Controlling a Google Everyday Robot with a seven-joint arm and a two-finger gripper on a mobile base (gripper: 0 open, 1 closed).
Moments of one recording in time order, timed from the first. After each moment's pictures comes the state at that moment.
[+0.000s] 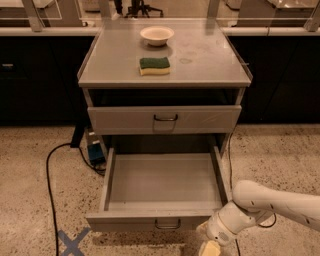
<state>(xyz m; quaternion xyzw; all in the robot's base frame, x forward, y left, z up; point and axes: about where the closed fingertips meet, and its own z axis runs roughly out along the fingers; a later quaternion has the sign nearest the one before) 0.345 -0.126 0.442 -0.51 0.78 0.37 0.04</state>
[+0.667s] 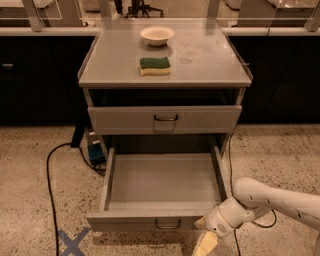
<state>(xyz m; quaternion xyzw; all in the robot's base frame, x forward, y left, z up) 0.379 -0.123 0.422 -0.47 0.78 0.40 0.06</state>
